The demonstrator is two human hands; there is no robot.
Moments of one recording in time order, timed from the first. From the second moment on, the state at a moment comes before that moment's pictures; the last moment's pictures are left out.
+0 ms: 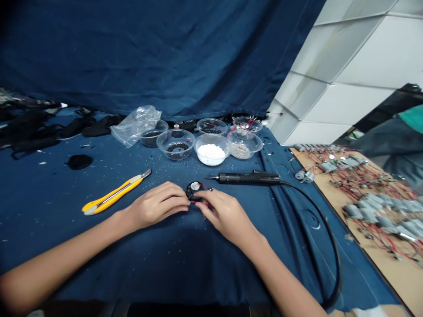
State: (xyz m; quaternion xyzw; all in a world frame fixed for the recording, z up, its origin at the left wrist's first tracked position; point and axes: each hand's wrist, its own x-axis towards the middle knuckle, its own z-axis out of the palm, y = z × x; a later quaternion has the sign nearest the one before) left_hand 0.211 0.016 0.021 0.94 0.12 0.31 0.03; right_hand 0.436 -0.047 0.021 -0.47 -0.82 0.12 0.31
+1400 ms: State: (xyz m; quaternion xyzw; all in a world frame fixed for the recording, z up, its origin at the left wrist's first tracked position) left_hand 0.230 0.044 -0.008 0.91 0.28 0.21 0.21; right_hand 0.430 -0.020 0.006 -0.54 -0.75 0.22 0.32
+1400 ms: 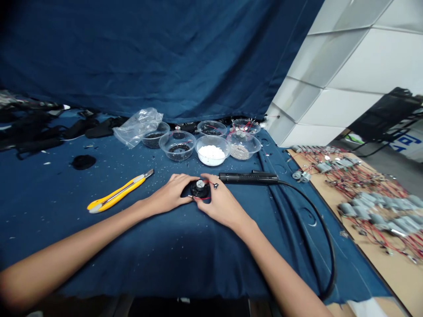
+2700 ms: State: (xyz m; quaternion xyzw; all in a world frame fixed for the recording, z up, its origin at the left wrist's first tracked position) left_hand 0.118 0.093 0.059 0.83 0.48 0.27 0.14; right_hand 0.477 -0.020 0.022 -0.65 -0.46 0.38 0.47
